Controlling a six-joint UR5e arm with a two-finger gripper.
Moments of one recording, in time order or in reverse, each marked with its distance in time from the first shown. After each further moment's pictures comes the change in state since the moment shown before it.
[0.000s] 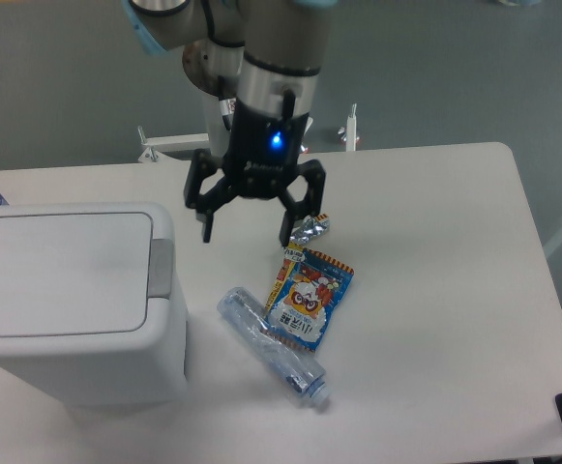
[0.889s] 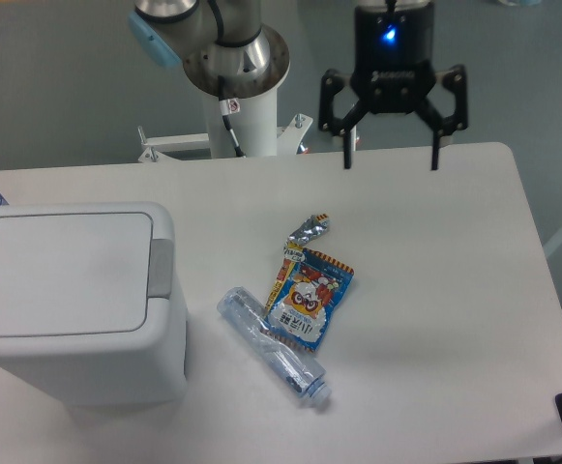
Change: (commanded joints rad) arm 0.180 0.101 0.043 -0.002 0.132 0.482
